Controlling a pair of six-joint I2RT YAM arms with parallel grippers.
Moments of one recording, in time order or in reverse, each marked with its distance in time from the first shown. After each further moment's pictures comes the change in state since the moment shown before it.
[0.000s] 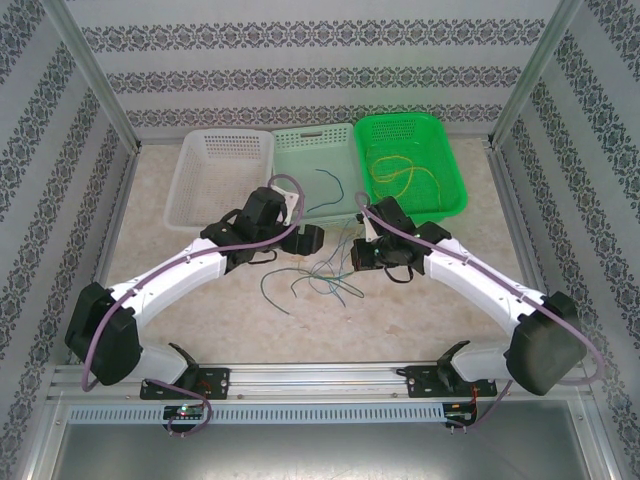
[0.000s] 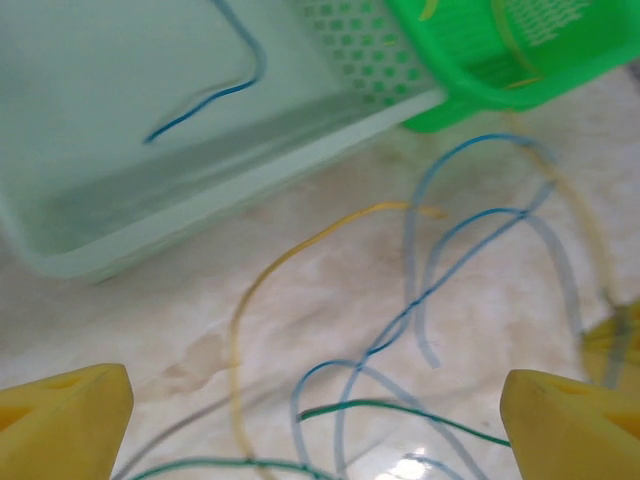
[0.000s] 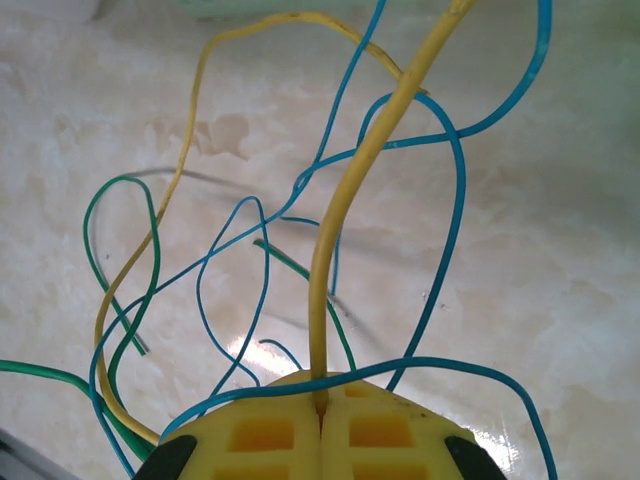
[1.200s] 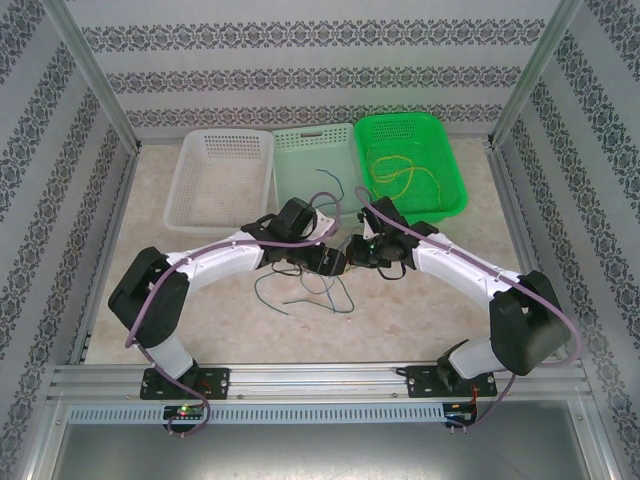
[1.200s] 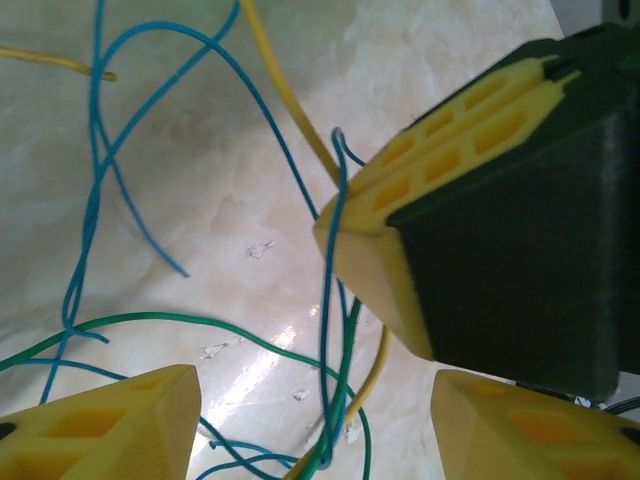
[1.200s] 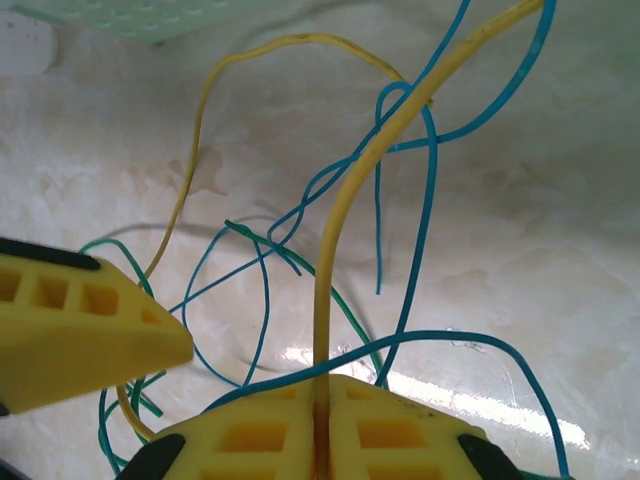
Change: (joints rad) left arm -0.069 0.276 0.053 0.051 0.359 0.011; right arm -0.048 0.110 -0.049 0.163 -0.066 0.148
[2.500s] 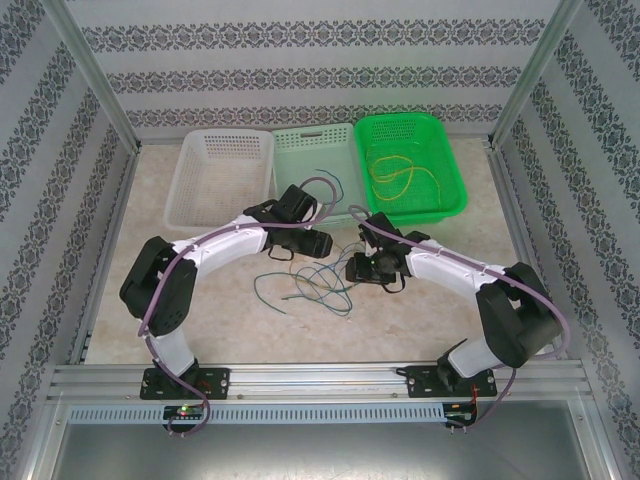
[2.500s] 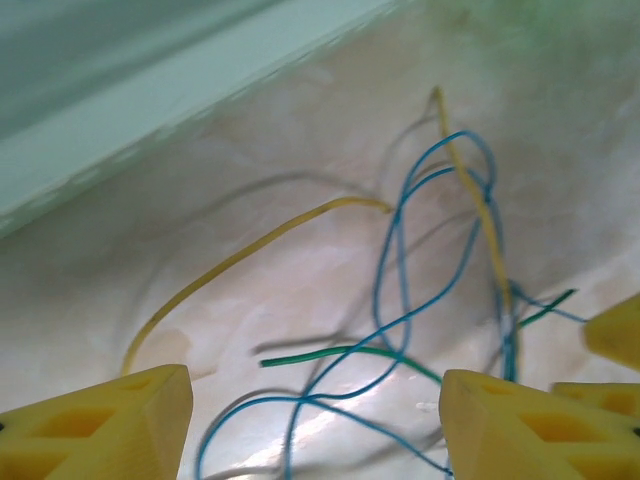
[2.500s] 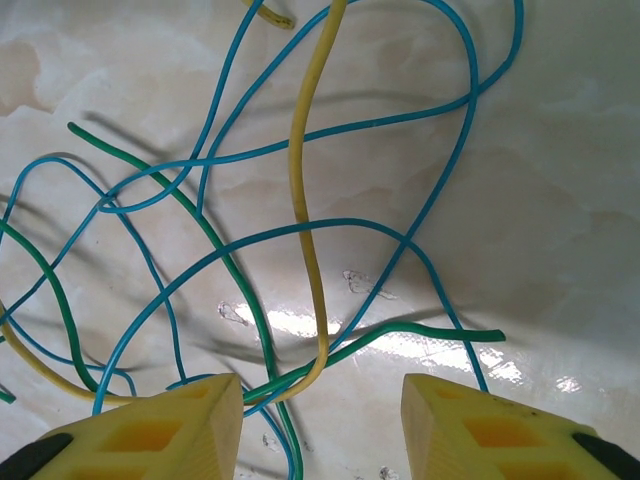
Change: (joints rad) left arm 0.062 0.087 0.149 -0.223 -0.356 0.035; right arm 0.016 0.049 -0.097 -0.019 0.064 -0.027
